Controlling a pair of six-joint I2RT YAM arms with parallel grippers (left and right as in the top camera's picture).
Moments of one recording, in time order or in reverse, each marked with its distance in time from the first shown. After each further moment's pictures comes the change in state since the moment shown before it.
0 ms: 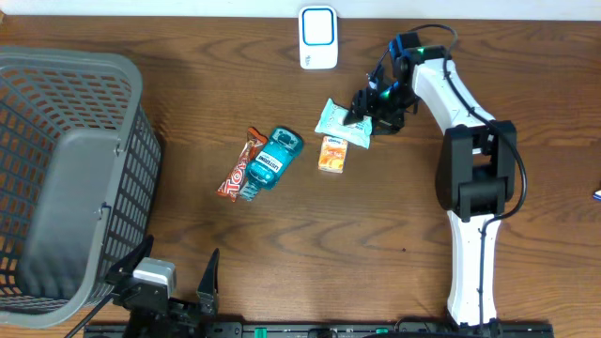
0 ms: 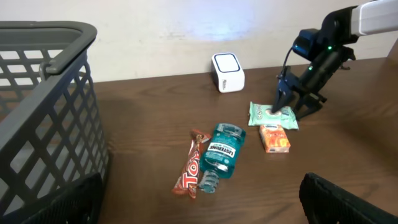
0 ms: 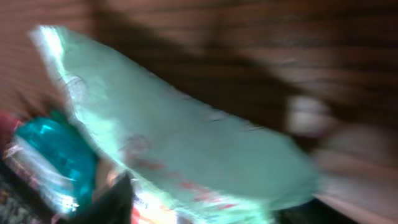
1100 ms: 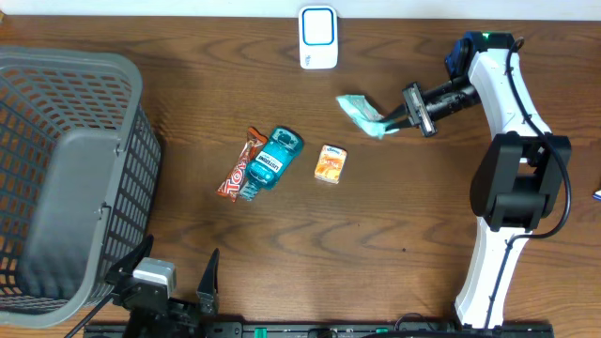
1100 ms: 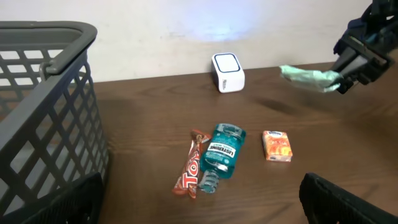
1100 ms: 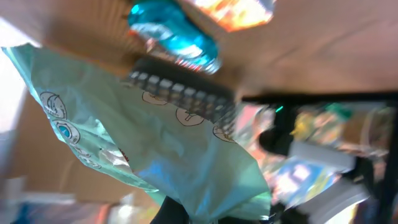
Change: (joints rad) left arm 0.000 0.000 0.000 0.000 0.000 0.000; right arm -0.182 -0.144 0.000 -0.581 -0.541 0.523
